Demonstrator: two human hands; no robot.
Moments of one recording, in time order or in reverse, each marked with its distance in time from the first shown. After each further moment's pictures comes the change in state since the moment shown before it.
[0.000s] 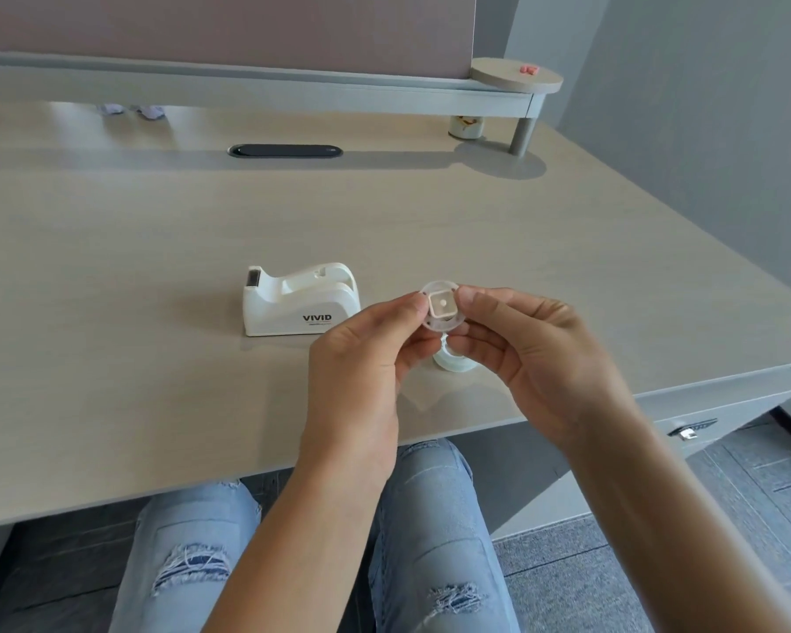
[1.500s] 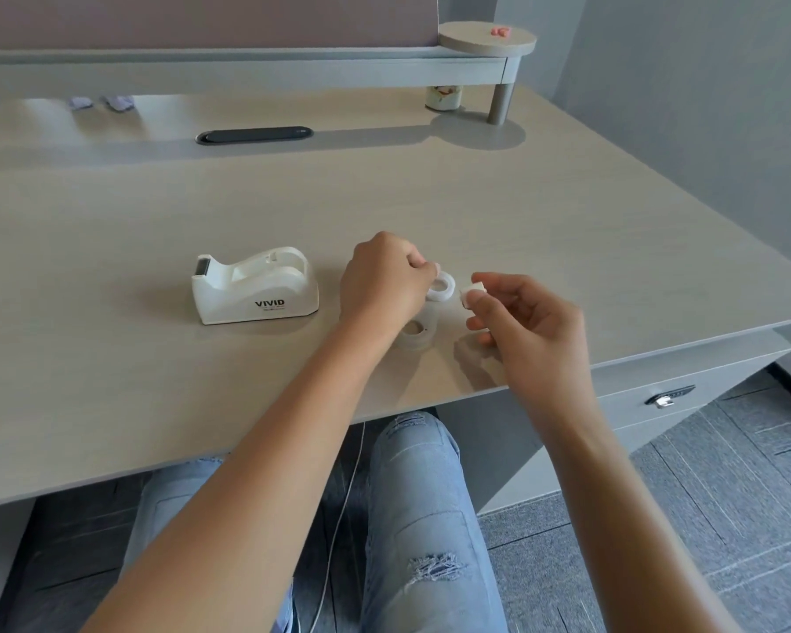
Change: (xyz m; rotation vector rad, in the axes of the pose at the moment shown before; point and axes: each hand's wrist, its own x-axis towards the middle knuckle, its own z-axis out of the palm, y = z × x) left_hand 0.092 -0.038 0.060 1.292 -0.022 0.215; right_hand 0.000 0.024 -0.065 -0.404 0.335 -0.235
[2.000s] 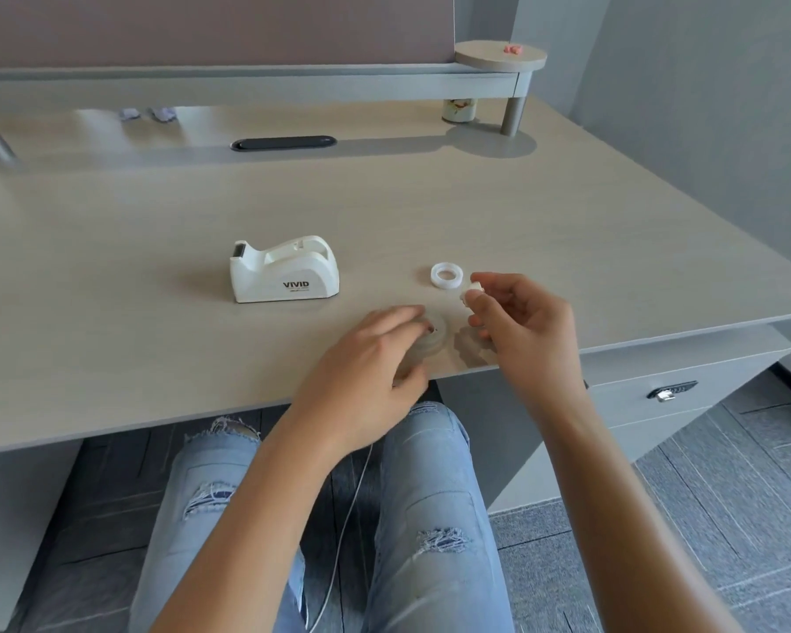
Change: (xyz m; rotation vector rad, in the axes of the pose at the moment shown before) left_hand -0.117 -0.056 -0.036 0.239 -0.132 0.484; right_hand -0.018 0.002 0.000 -0.052 -0.050 -0.069
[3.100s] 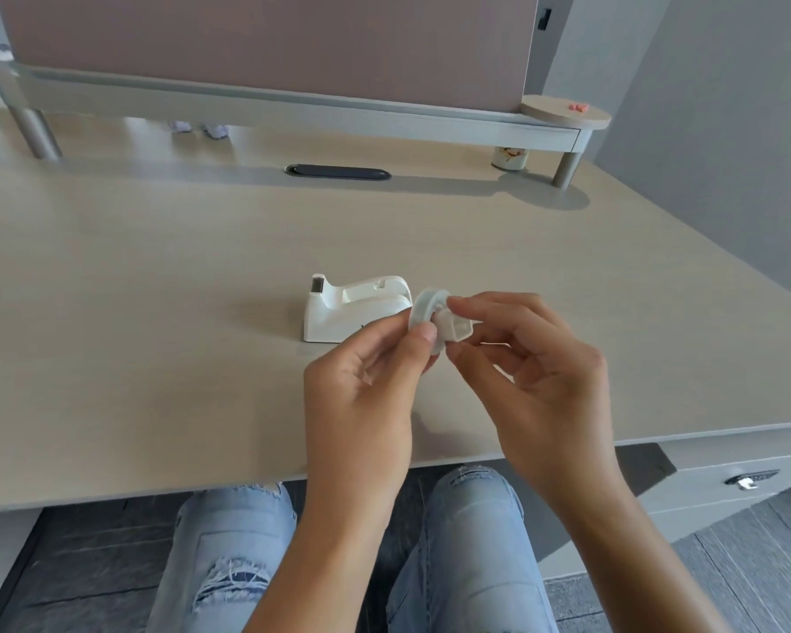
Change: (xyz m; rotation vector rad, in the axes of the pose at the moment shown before) left_hand -0.015 -0.023 -0.041 -1.248 0.637 -0.303; right_hand -0.021 -0.038 0.094 -0.023 -0.159 -0.506
